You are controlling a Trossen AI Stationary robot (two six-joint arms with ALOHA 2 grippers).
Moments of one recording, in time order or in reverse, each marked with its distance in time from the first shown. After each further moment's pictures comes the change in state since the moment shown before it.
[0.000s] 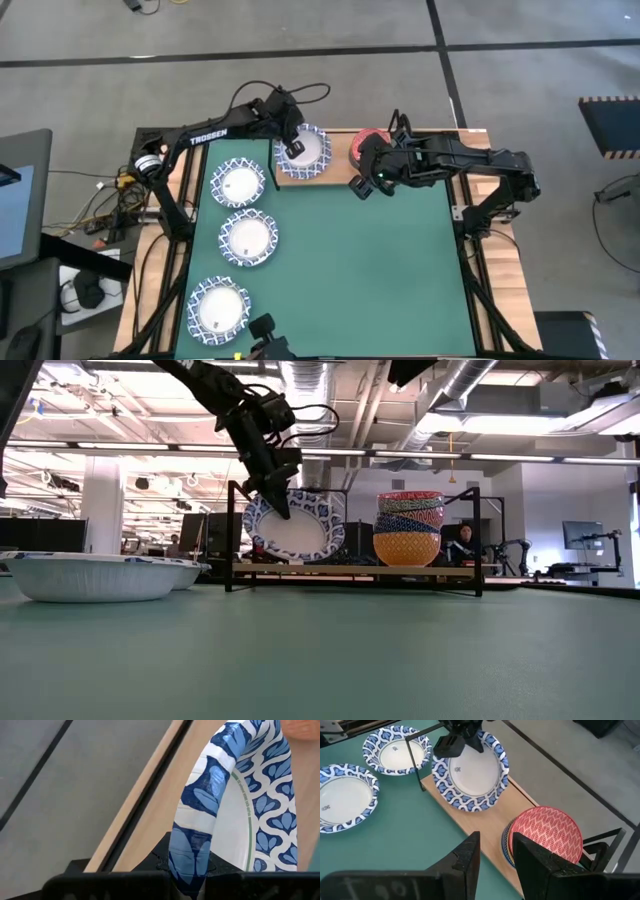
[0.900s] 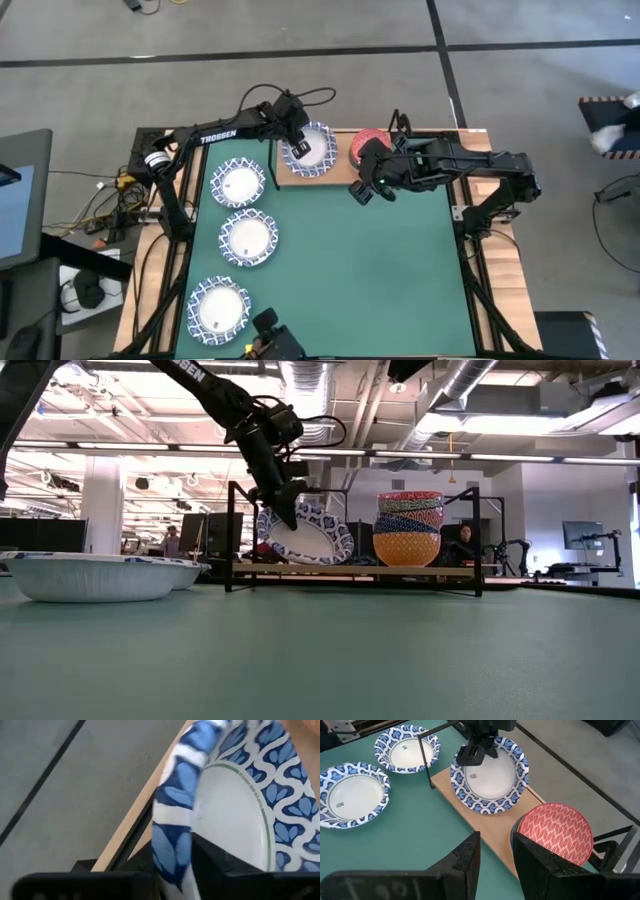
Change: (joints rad) left arm 0.002 0.086 0.008 0.065 -0.065 -0.044; right arm 0.033 0.000 0.000 -0.002 -0.004 0.029
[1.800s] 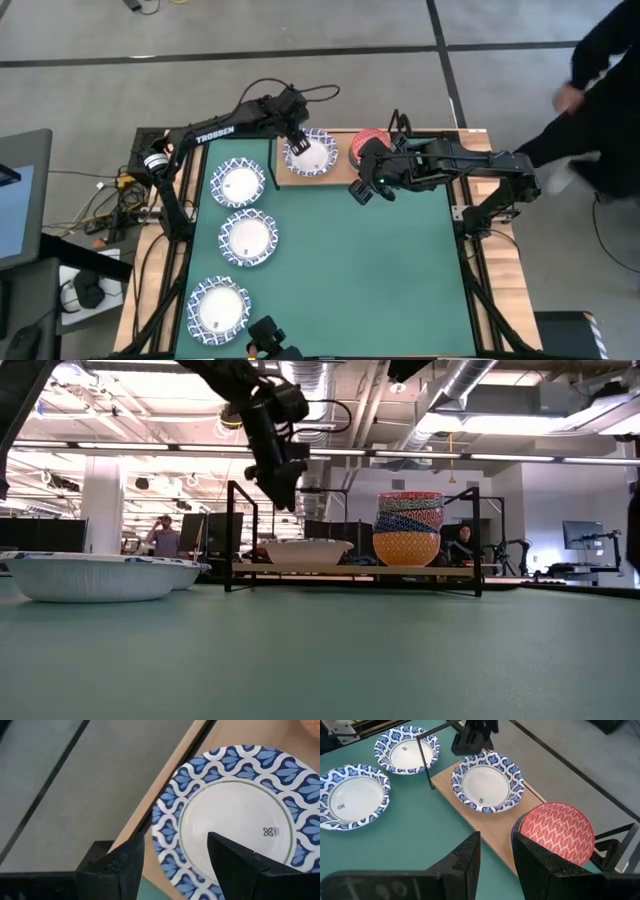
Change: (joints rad) left arm -0.058 -0.020 0.171 -0.251 -0.119 -0.047; right arm -0.005 0.000 0.000 0.003 -0.003 0.012
